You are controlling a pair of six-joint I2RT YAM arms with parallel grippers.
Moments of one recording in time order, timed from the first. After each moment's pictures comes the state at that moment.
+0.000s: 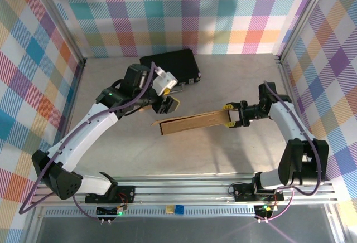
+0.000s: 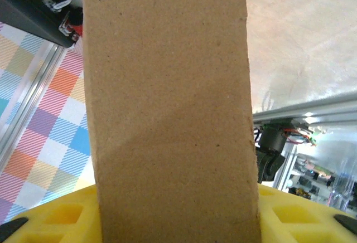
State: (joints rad) left arm -0.61 1.34 1.40 -0.73 0.34 0.22; right arm -0.01 1.39 1.00 -0.95 -1.02 1.31
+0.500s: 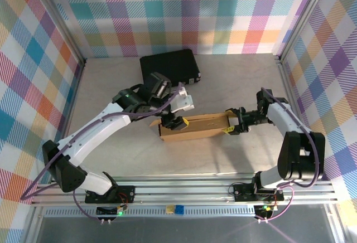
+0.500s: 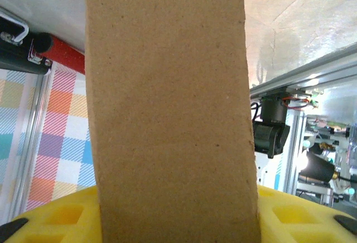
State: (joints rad) left arm -0.76 1.44 1.44 -0.86 0.36 0.51; right arm -0.03 1.48 0.95 -1.01 -1.07 1.38
